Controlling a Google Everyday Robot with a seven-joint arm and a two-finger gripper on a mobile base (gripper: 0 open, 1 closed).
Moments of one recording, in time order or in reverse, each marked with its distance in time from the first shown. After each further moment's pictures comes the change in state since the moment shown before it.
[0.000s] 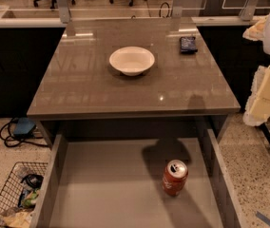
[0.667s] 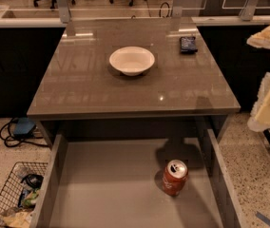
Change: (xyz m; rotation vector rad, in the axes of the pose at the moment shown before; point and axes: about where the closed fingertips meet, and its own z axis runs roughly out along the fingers) arm 0.015 0.003 0.008 -0.016 -0.076 0.027
